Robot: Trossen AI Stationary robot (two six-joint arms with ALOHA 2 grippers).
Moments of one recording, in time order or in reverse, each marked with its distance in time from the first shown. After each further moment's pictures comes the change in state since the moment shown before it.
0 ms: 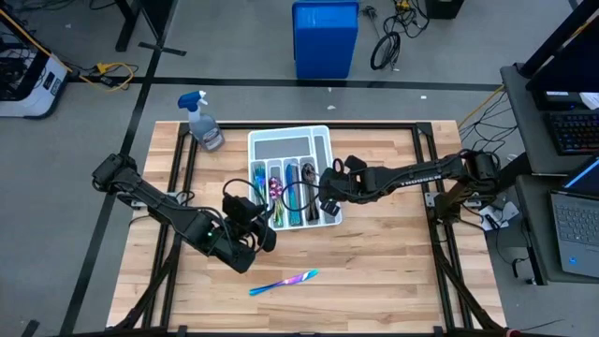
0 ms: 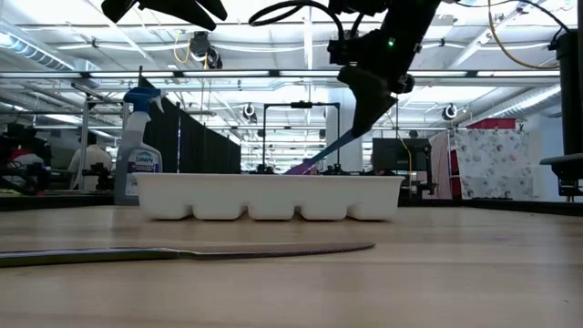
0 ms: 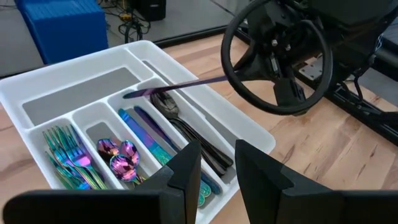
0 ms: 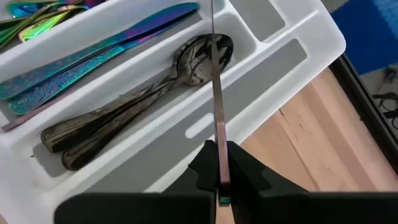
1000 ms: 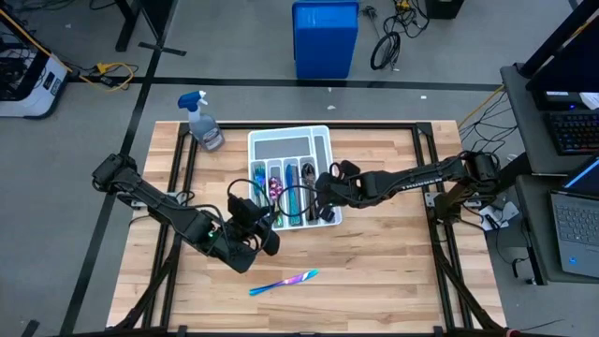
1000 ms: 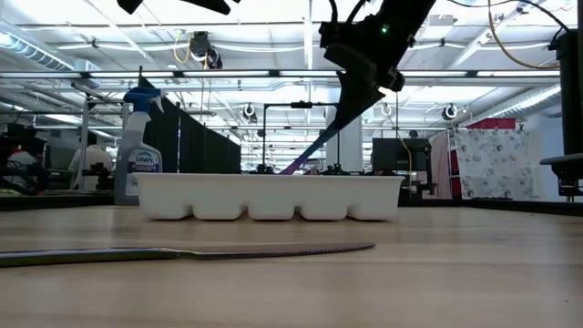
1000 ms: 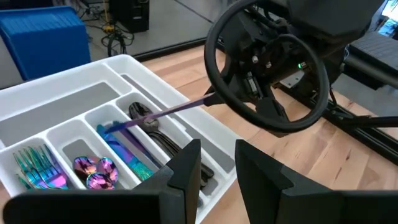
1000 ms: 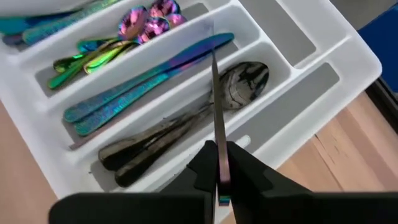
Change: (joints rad) left arm 0.000 0.000 0.000 0.160 -0.010 0.157; right arm 0.045 0.000 0.000 0.130 -0.037 -0.008
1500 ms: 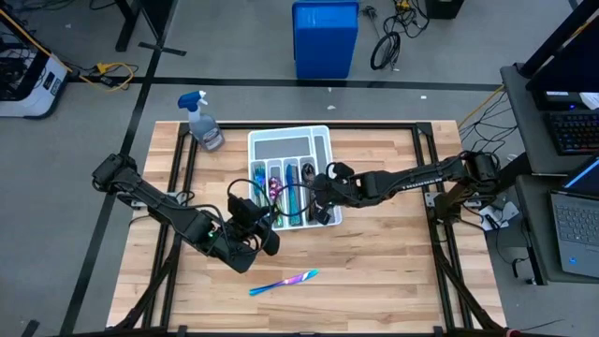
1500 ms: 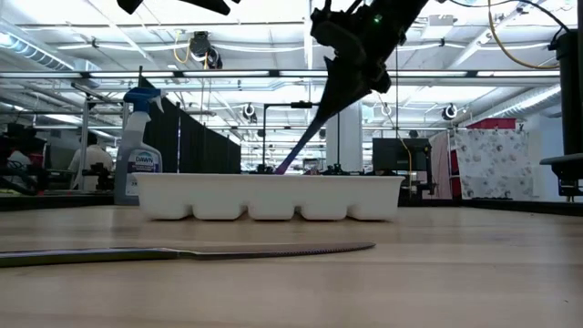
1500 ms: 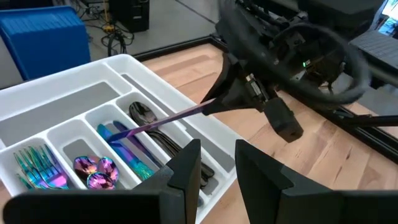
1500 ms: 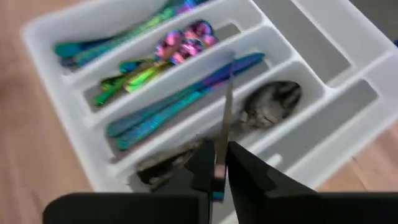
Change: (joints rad) left arm 0.000 0.000 0.000 -0.003 0.002 0.000; right arm 0.001 0.000 0.000 0.114 -0.098 -0.035
